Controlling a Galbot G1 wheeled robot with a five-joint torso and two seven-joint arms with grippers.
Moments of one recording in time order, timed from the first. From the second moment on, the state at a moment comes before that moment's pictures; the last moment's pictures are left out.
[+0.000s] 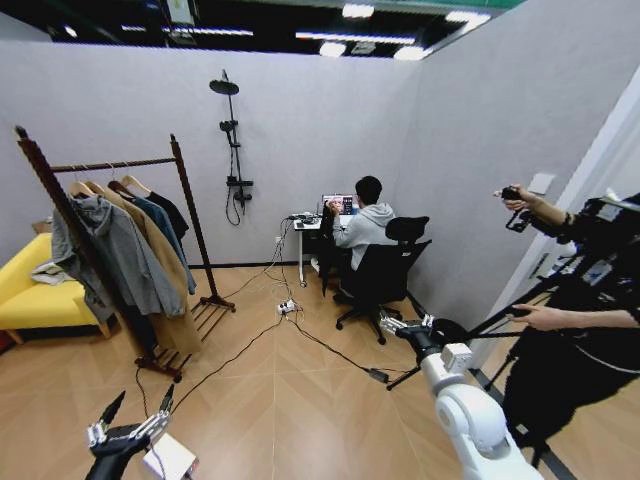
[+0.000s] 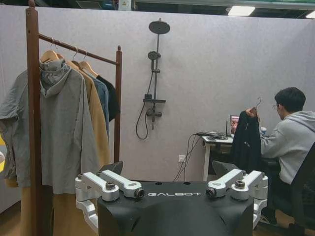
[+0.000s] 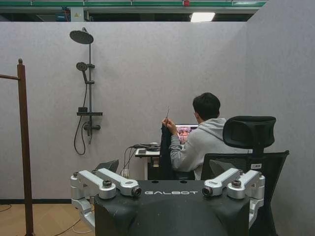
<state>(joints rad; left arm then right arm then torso) 1.83 -1.30 -0.87 -2.29 -0.49 -0.05 0.04 -1.18 1.25 0.65 2.11 0.36 -0.32 0.04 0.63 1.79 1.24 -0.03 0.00</state>
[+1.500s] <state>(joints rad) 1.83 -1.30 -0.87 -2.29 -0.49 -0.05 0.04 -1.19 1.25 0.65 2.13 0.35 -0.30 0.03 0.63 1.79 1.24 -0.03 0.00</state>
